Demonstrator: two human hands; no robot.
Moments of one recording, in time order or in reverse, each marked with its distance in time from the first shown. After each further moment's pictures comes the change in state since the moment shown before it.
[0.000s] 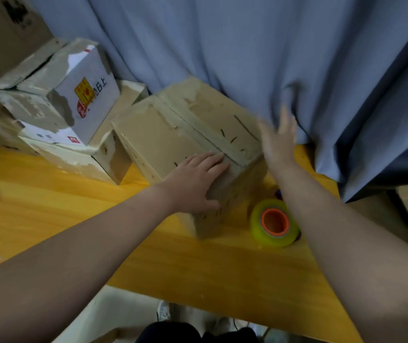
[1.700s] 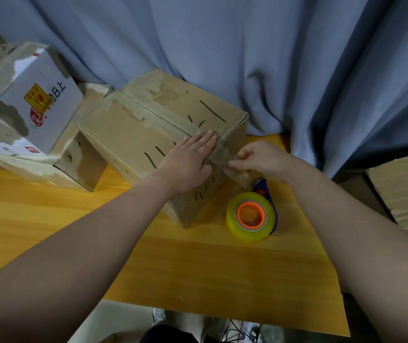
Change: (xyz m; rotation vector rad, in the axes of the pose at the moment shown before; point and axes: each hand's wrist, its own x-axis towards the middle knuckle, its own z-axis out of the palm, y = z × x) left_hand 0.072 0.031 0.002 -0.102 0.077 -0.065; right_hand -0.001 0.037 -0.070 -0.218 -0.682 0.036
